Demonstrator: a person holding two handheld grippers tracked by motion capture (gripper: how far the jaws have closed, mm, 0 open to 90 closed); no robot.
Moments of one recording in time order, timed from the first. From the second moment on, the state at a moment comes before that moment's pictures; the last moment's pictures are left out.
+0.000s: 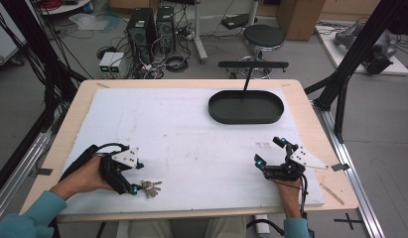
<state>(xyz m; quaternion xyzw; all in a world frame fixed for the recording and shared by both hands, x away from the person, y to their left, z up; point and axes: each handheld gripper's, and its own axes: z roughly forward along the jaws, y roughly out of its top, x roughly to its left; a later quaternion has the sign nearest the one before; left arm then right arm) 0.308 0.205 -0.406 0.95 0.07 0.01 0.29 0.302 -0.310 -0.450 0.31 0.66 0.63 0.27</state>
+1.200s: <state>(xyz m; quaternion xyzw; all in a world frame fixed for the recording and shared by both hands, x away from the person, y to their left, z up) 0.315 0.198 -0.410 0.97 0.08 -0.03 0.25 0.302 -0.310 -0.451 0.31 0.66 0.63 0.27</state>
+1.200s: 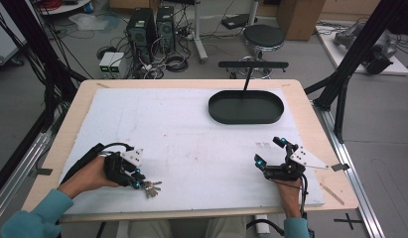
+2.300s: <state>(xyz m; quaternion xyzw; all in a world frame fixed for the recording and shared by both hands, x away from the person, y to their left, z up) 0.314 0.198 -0.413 0.96 0.09 -0.03 0.25 0.302 -0.310 -0.450 0.31 0.66 0.63 0.27</state>
